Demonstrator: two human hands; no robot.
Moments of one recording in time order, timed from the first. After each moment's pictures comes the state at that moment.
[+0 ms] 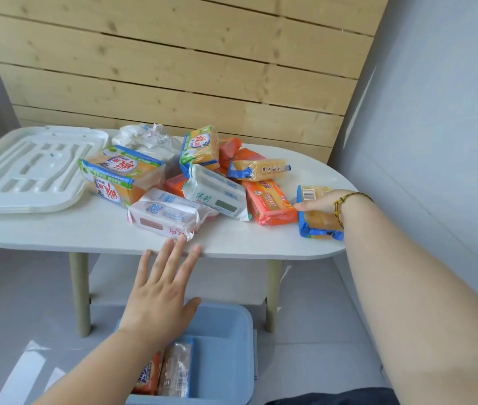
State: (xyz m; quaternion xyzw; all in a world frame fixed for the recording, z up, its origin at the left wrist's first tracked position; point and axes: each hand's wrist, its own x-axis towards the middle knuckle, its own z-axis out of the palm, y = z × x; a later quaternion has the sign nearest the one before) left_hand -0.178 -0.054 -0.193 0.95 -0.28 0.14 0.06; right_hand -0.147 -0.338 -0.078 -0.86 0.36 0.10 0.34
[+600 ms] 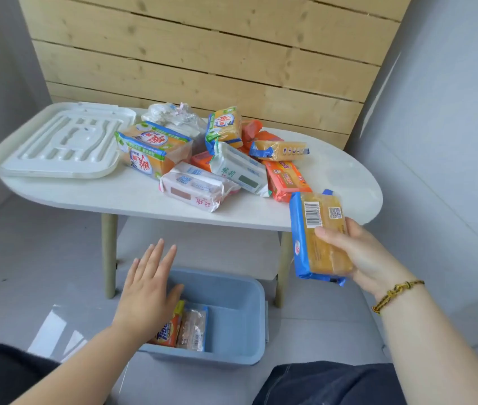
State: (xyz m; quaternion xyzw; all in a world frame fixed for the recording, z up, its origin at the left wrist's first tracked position) left_hand -0.202 0.004 -0.241 0.96 -0.17 0.05 0.24; right_hand -0.259 -0.279 -0.120 -0.68 0.20 -0.01 0.70
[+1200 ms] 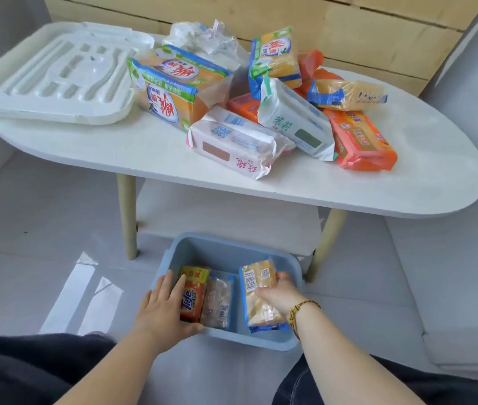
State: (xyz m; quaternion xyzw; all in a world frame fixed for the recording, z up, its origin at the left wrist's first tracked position) left_hand -0.195 0.031 -0.351 0.95 -0.11 -0.26 0.12; right_hand -0.202 -0.188 -0.332 -0.75 0.34 0.27 0.50
